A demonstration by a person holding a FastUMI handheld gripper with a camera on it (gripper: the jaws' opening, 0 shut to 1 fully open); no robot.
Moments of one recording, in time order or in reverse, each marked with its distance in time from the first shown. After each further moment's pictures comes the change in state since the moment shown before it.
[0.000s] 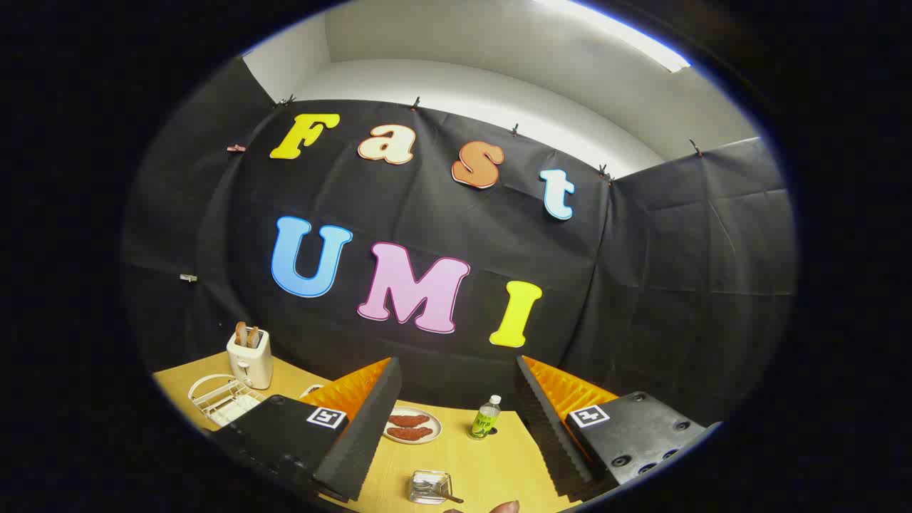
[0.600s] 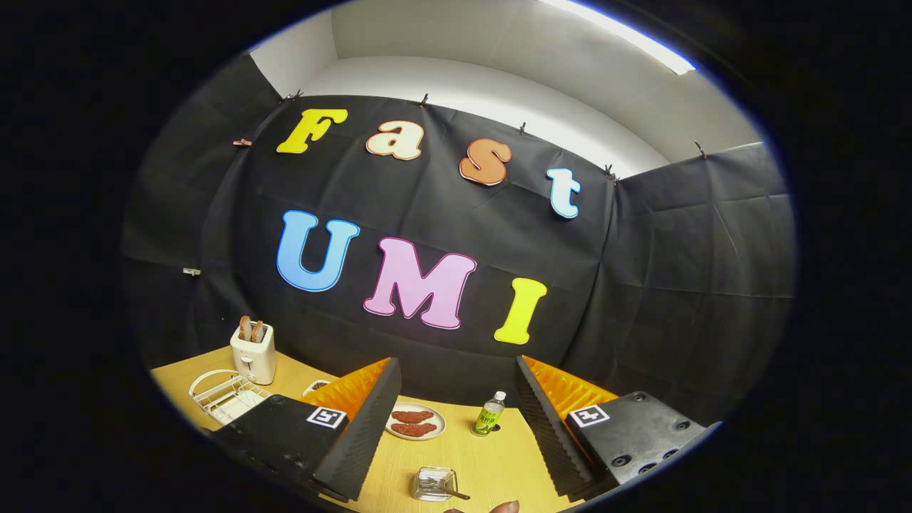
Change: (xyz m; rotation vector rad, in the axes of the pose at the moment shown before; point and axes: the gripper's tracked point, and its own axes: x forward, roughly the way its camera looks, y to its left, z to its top) arm -0.004 0.016 -0.002 -0.022 0.005 0.009
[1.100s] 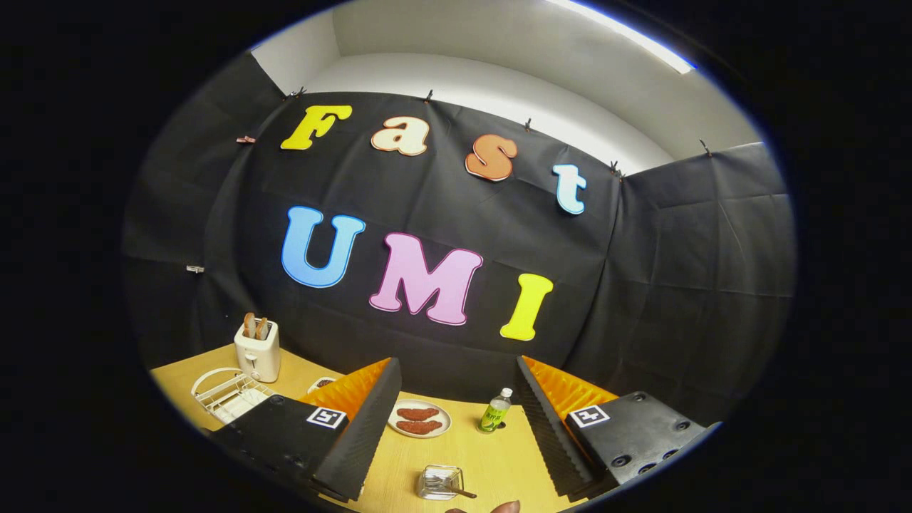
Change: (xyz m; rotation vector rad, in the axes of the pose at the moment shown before) arm 0.003 0.013 -0.009 0.008 0.034 0.027
